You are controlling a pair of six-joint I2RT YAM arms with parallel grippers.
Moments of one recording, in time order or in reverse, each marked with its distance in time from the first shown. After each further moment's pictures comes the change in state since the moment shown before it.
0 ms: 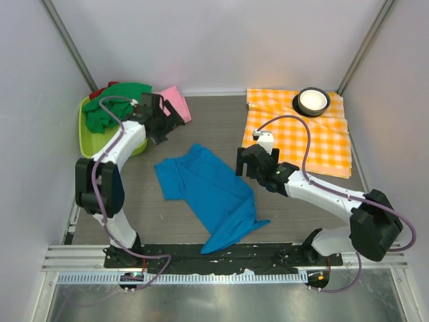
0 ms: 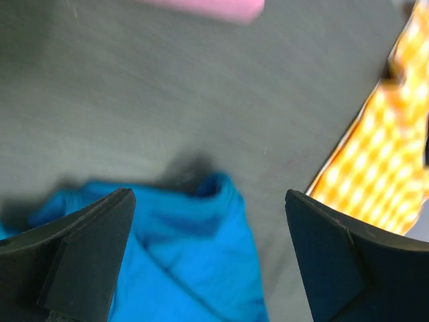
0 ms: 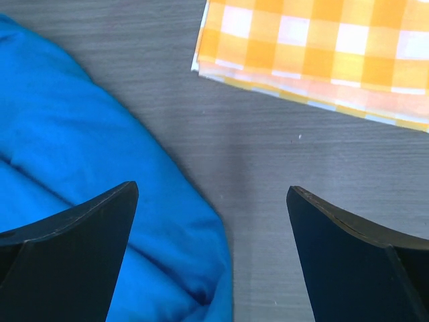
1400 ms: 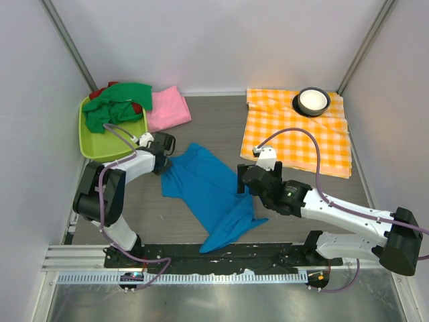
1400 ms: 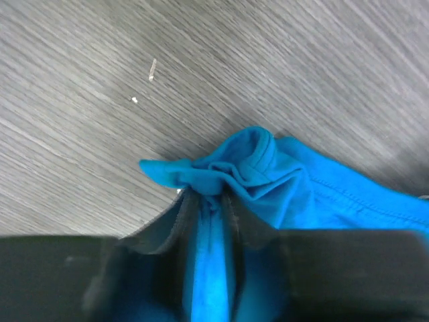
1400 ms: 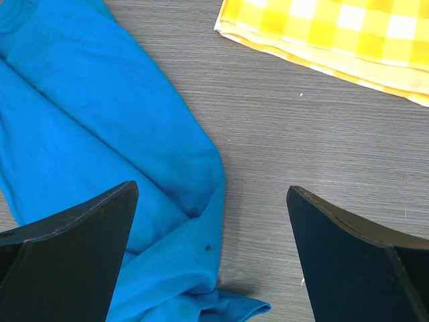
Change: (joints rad) left arm -0.153 -0.167 -0.595 0.155 -0.488 -0.072; right arm 0.266 -0.271 -0.082 -0.202 0.166 0.073
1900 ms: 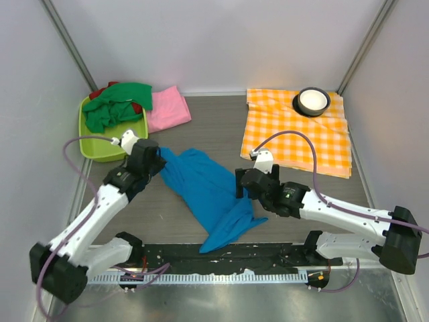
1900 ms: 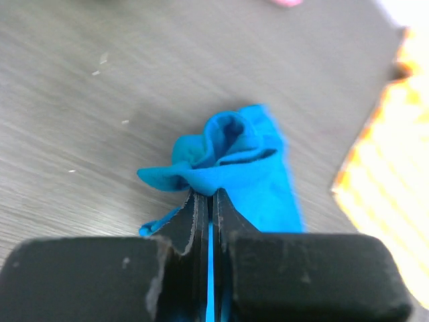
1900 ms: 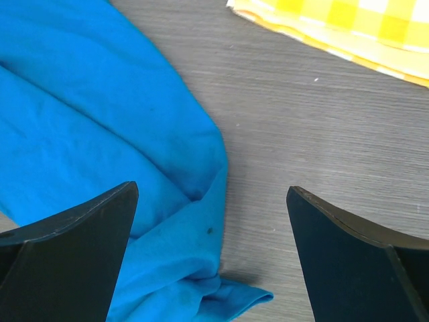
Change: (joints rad) left arm -0.108 -0.557 -0.108 -0.124 -0.009 -0.061; right arm 0.013 0.005 -0.017 -0.007 -0.025 0.009
